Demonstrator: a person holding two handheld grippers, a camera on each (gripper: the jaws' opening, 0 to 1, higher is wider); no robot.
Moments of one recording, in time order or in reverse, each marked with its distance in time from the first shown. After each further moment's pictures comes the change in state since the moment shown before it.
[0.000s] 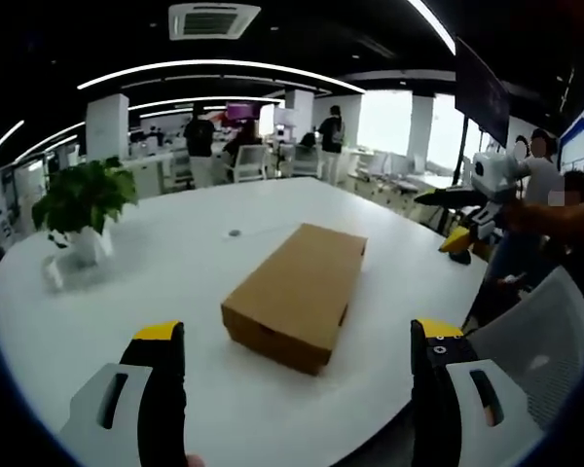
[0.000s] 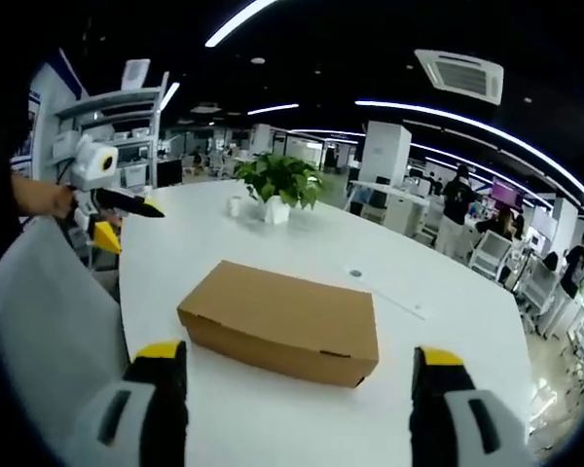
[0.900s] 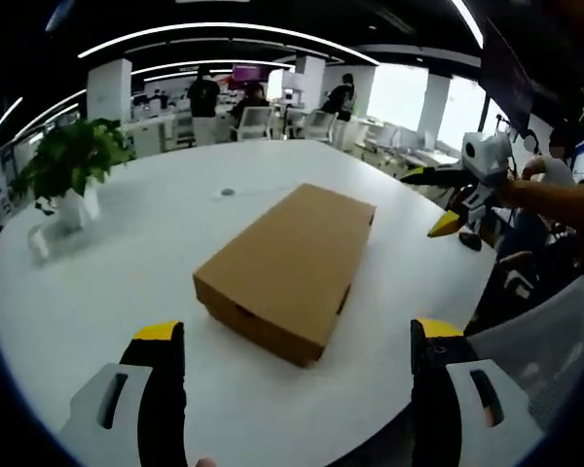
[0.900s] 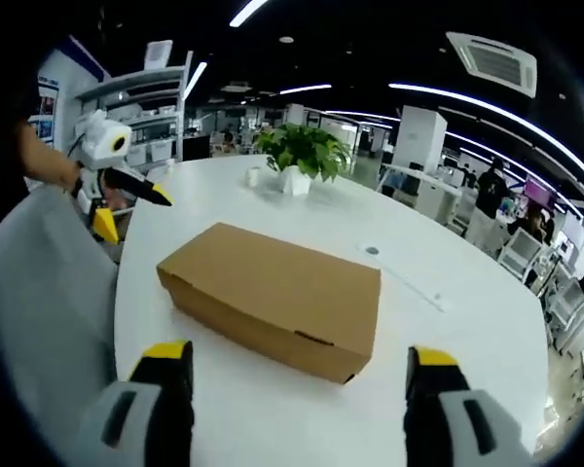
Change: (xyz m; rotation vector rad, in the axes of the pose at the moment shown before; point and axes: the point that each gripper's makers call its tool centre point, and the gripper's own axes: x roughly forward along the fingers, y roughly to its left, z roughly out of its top) left arm 0.055 -0.010 -0.033 -0.066 0.167 0.016; right arm 0.048 -0.036 -0.037 -0.065 0.092 0.146
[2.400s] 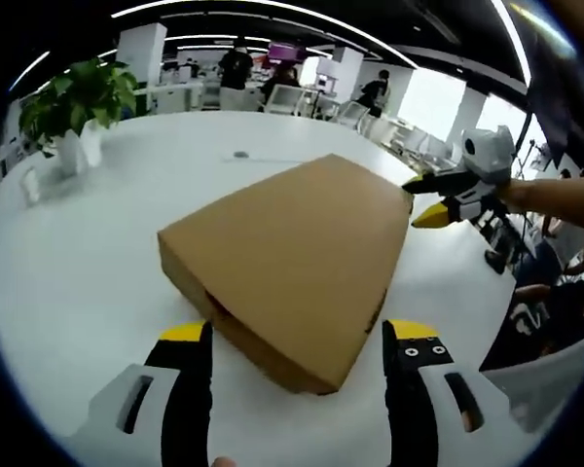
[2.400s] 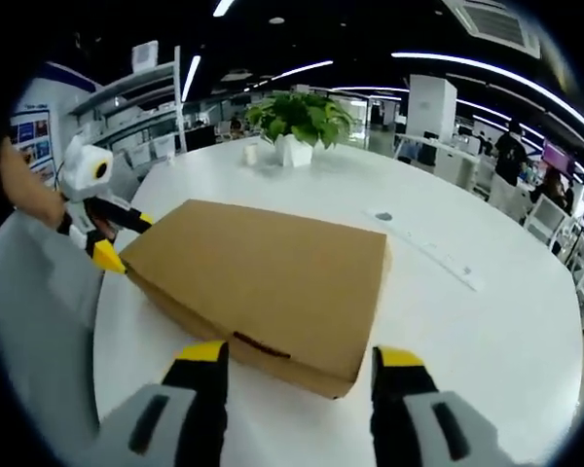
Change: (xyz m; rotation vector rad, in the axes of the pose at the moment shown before) left arm 0.076 0.004 -0.027 -0.196 0.045 0.043; right arm 0.071 -0.031 -0.027 0.083 0.092 0.114
